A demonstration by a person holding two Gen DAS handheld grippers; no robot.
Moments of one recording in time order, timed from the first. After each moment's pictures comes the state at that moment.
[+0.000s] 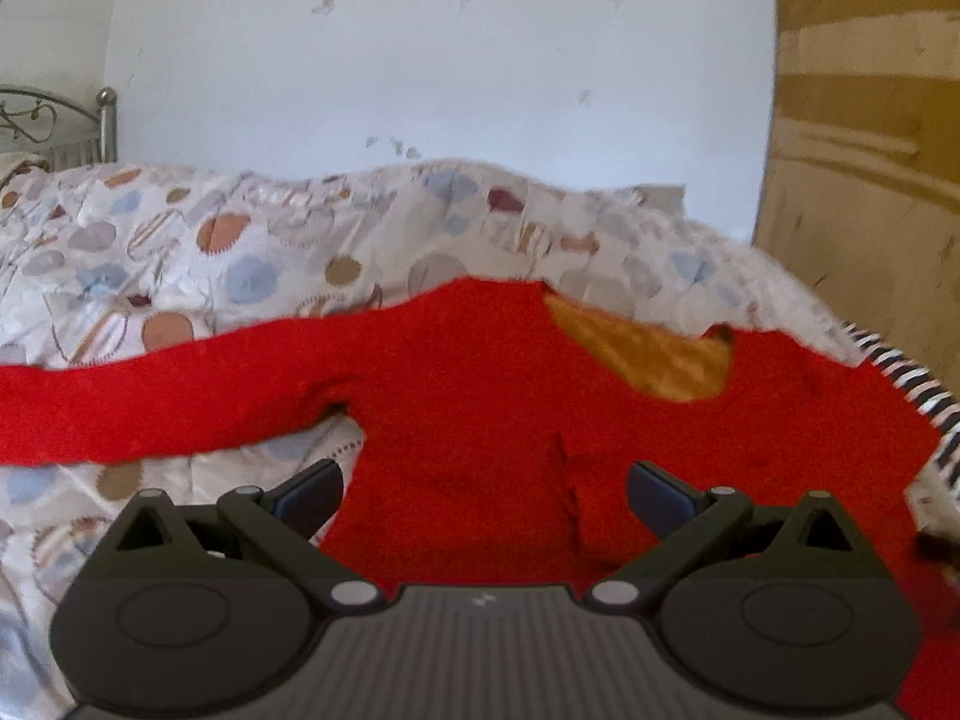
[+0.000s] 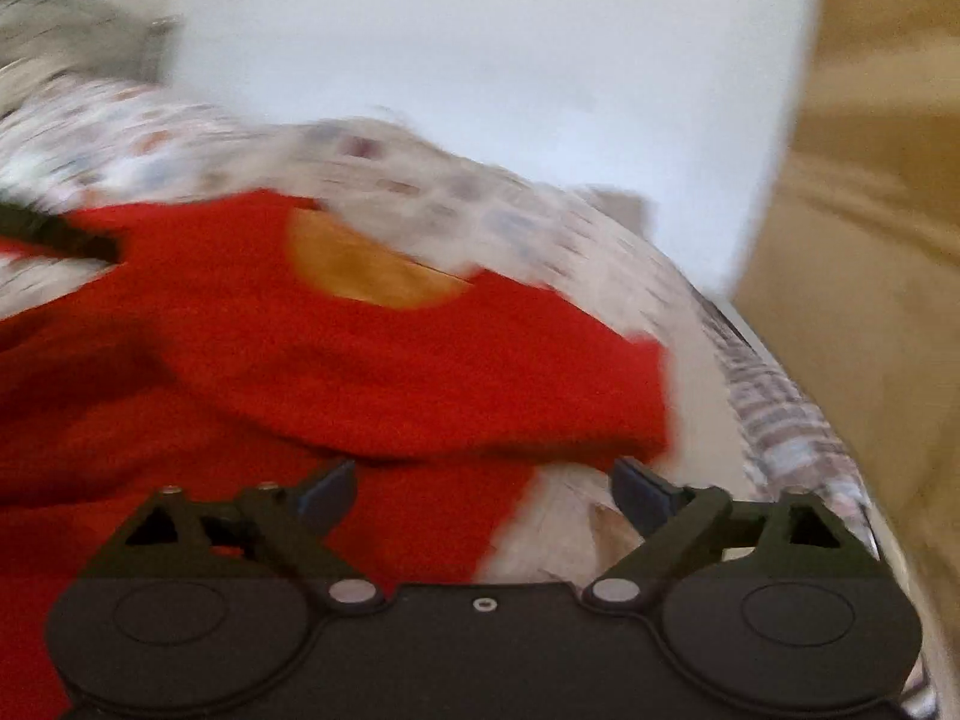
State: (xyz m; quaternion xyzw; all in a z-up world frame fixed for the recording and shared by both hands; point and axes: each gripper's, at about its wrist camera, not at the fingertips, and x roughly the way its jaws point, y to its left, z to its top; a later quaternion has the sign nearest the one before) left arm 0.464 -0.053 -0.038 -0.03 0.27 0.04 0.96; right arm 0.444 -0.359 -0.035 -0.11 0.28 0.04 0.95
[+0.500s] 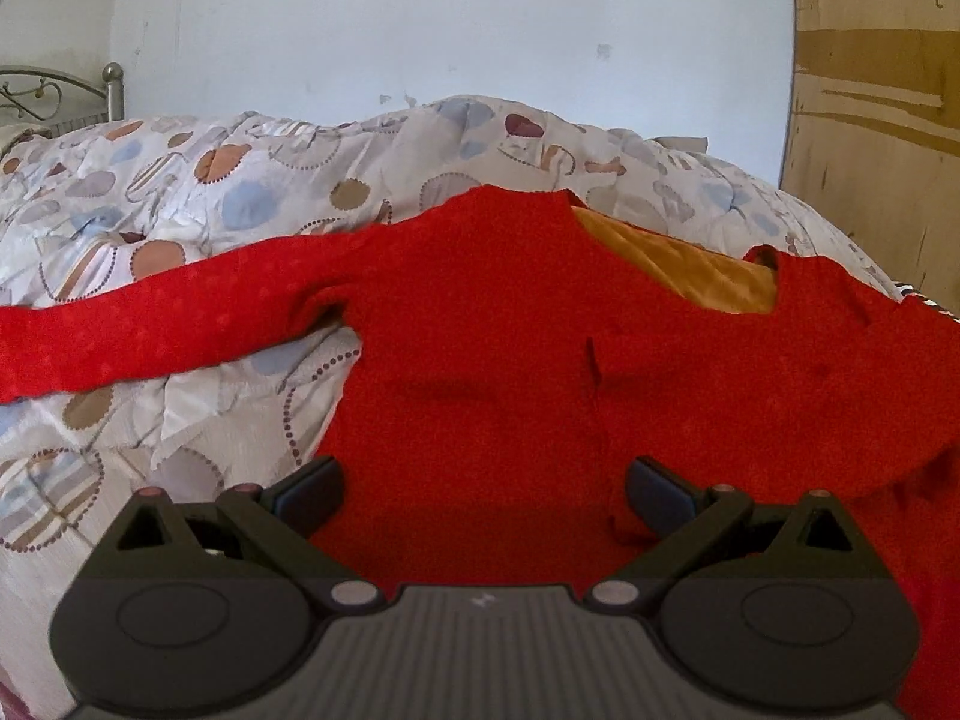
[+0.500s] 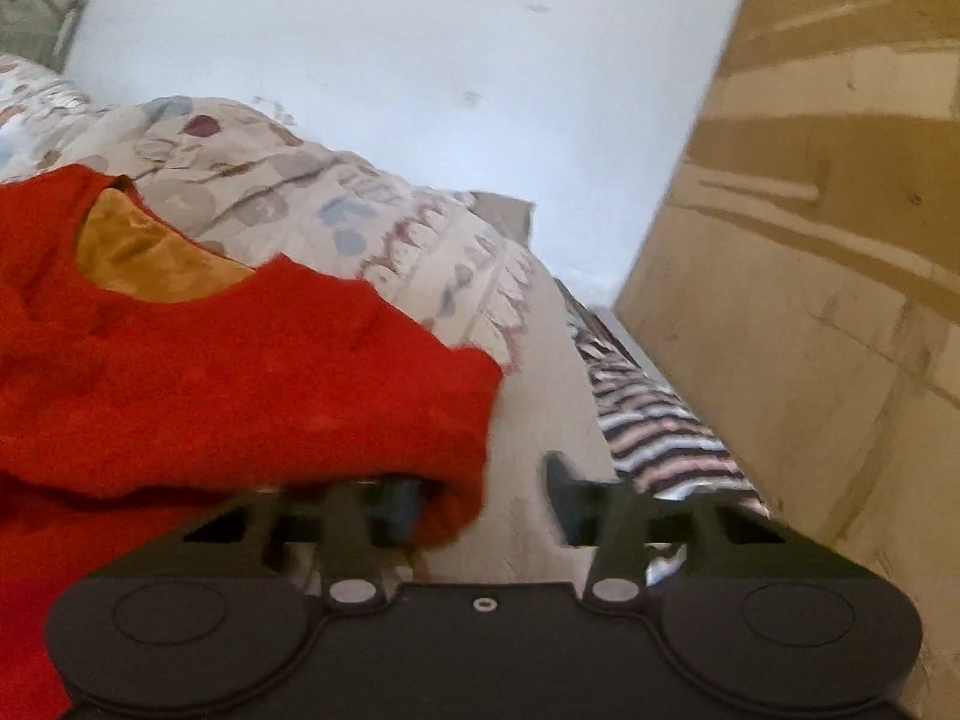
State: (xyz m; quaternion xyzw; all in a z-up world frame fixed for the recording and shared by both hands) left arm 0.469 -0.048 -0.086 -0.02 0.29 0.05 0.95; right arm 0.511 -0.388 -0.061 -0.17 0.23 -0.01 0.96
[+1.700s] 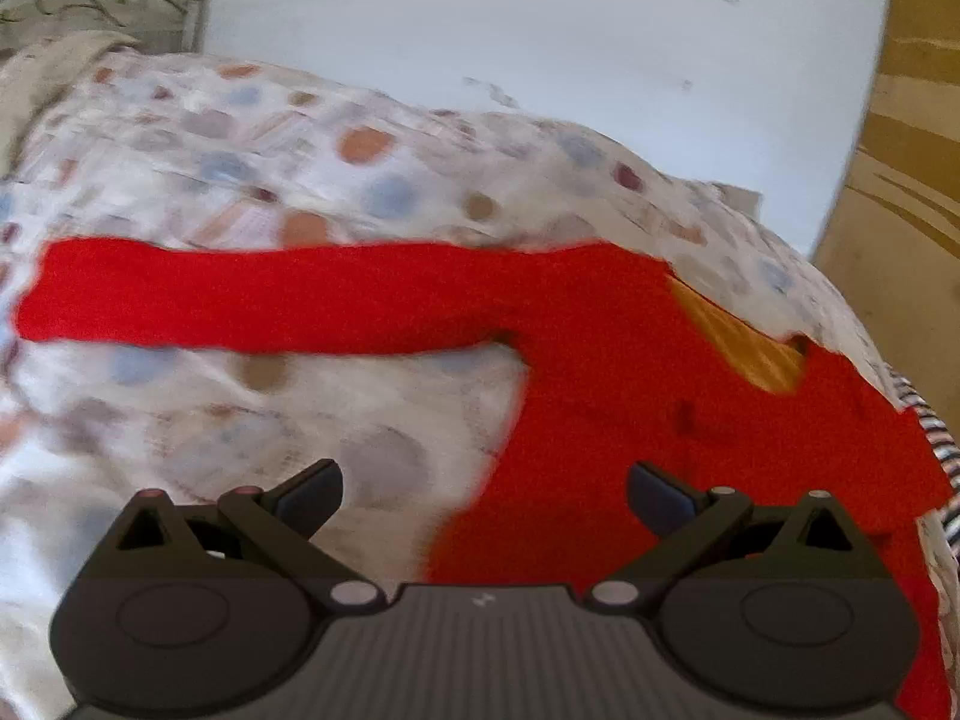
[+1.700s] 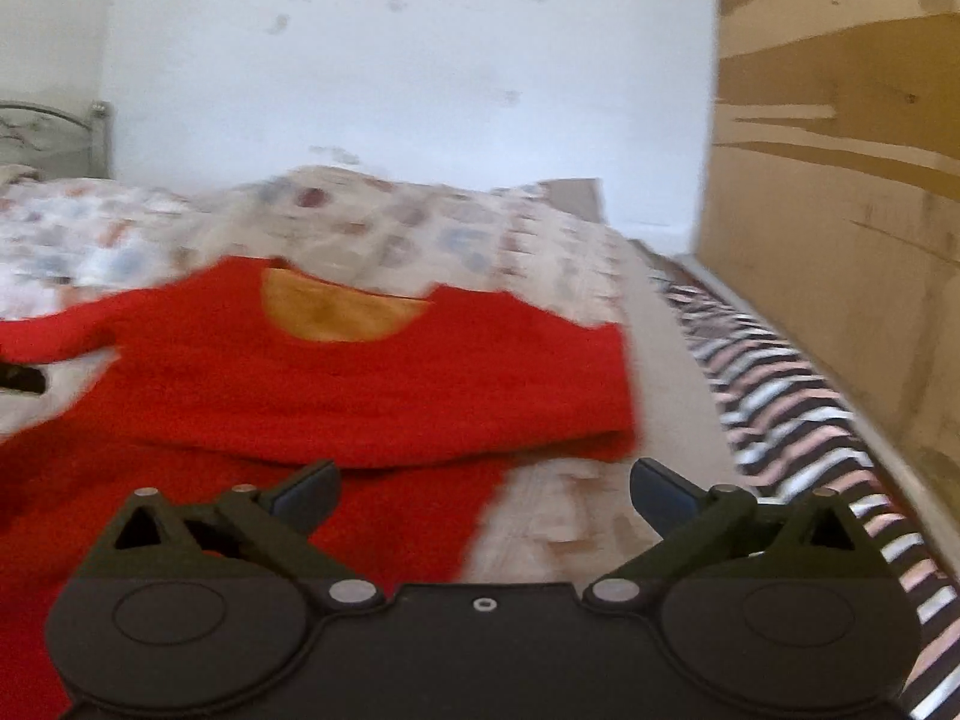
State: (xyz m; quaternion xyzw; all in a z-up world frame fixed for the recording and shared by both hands) left arm 0.405 0.048 -0.015 -0.12 0.32 0.08 0.94; right arm 0.389 -0.340 -0.006 -0.03 0.27 0.08 0.96
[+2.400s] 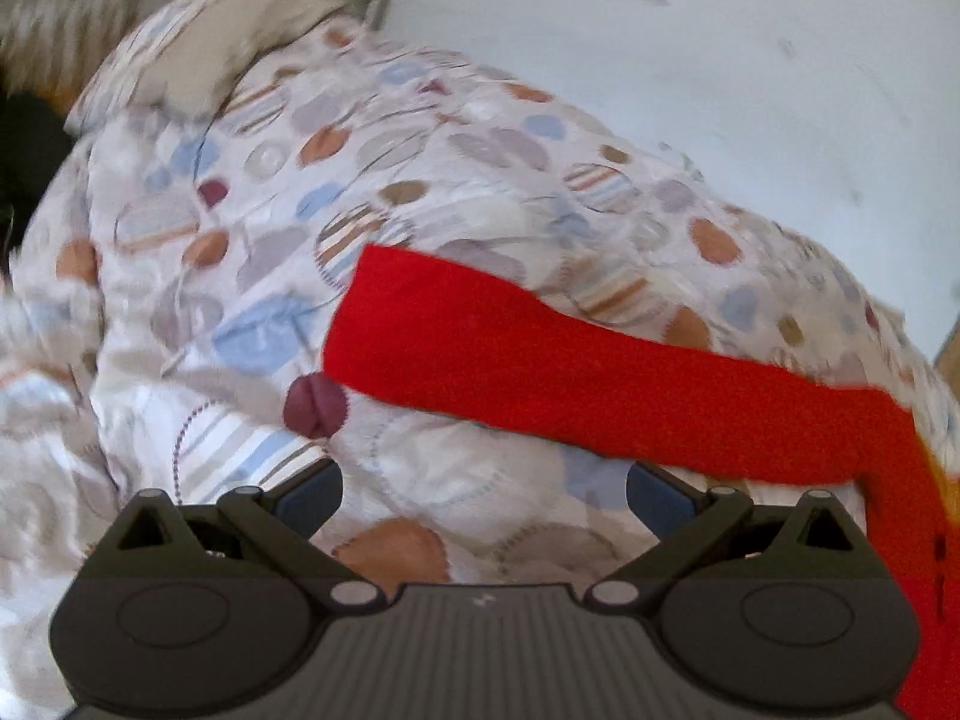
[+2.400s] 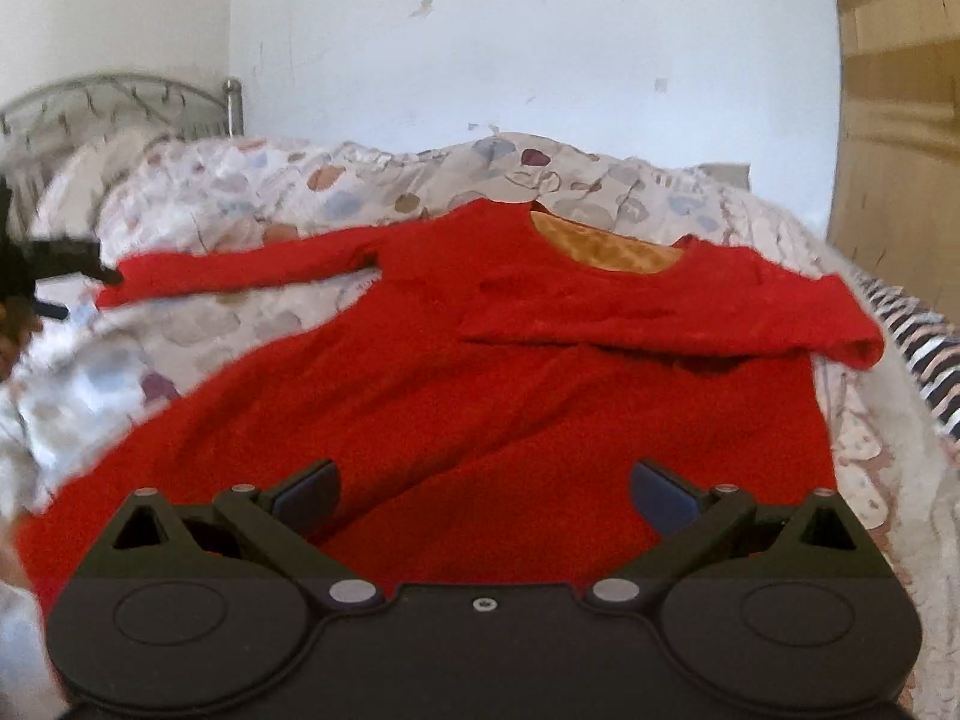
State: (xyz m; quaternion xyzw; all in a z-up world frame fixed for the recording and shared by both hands) left arm 0.358 0.294 -0.040 -0.21 0.28 0.18 0.92; right arm 0.299 -0.206 -0.041 -0.05 0.27 0.16 0.95
